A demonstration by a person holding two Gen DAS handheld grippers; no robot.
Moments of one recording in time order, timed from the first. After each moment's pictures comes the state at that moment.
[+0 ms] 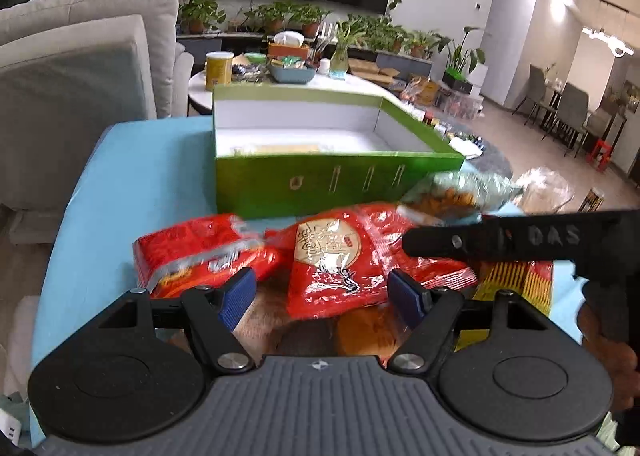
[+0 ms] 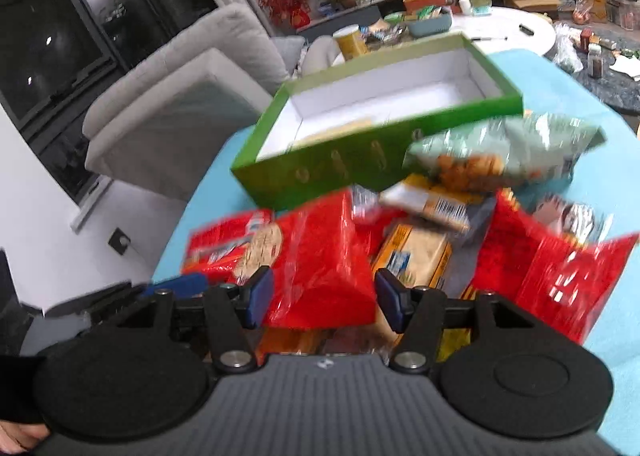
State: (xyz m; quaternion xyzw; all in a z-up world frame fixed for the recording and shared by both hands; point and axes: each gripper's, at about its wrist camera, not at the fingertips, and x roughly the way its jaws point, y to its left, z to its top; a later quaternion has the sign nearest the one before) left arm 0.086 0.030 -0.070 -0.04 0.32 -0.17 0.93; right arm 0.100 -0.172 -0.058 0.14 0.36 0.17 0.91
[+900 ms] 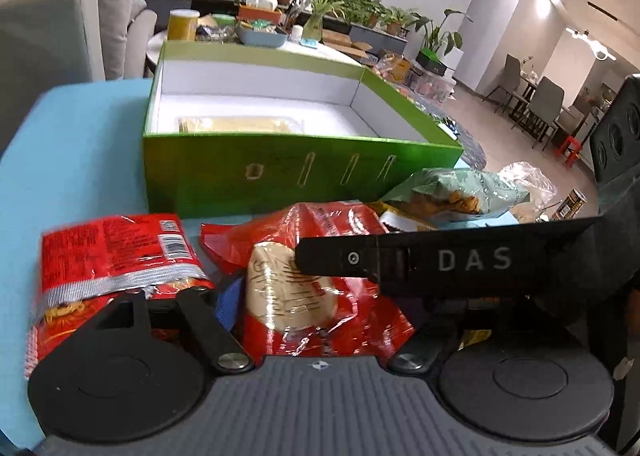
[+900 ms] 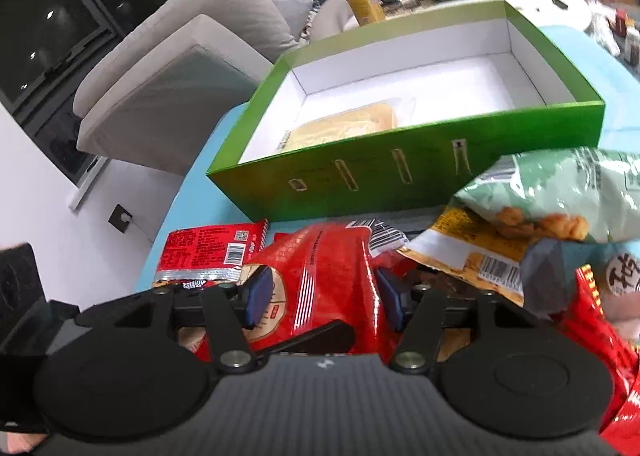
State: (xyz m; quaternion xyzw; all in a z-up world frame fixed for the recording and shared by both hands) left arm 0.149 0.011 -0.096 -0.07 0.37 -0.22 0.90; right arm 0.154 -0.152 -0.079 0.12 0.42 0.21 0.88
